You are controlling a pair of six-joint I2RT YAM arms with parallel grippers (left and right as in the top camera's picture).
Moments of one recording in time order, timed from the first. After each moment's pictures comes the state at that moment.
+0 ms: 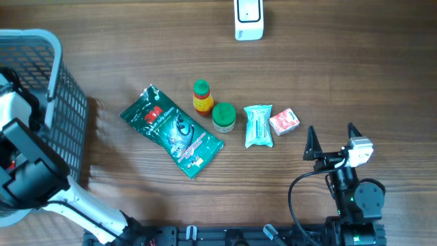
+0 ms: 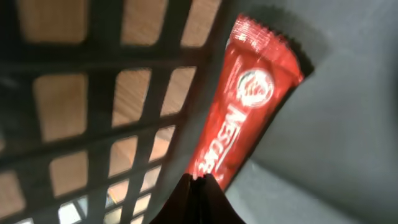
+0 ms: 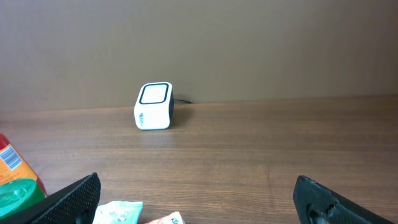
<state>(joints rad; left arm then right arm) 0.67 2.07 1.43 -0.57 -0.69 0.41 0.03 0.02 0.01 0.00 -0.07 0.09</state>
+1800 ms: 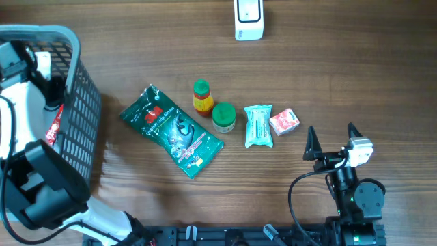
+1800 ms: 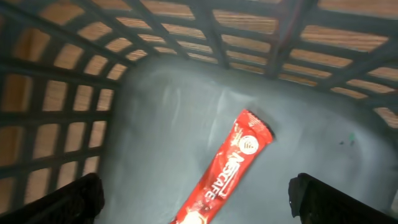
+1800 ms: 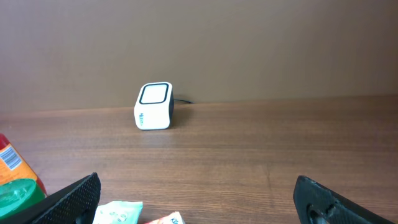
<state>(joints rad) 0.52 1.83 1.43 -0.68 -0.13 0.38 0.03 0.02 0.01 0.00 -0.07 0.09</state>
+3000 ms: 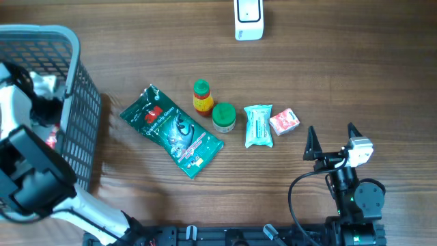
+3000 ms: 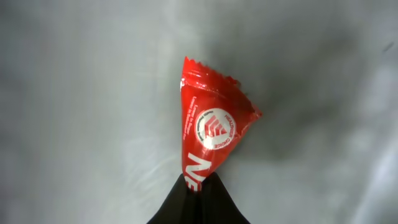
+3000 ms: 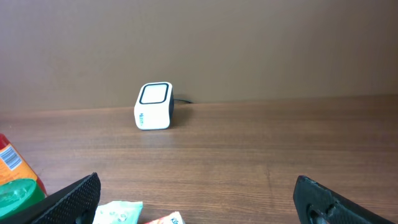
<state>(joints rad) 0.62 1.97 1.48 -0.86 0.02 0.49 0.03 0.02 0.01 0.00 -0.07 0.09</state>
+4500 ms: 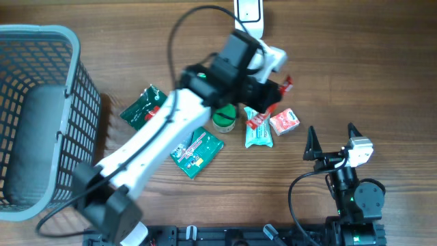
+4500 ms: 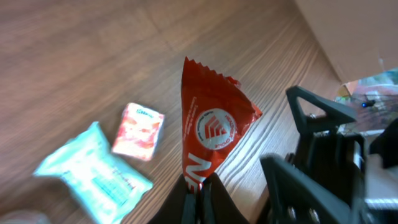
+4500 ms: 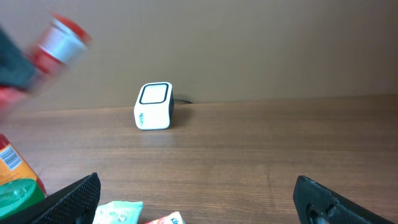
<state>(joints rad) -0.71 1.77 1.60 -0.71 0.48 -0.25 0.03 0.02 0.01 0.00 -0.07 0.09</state>
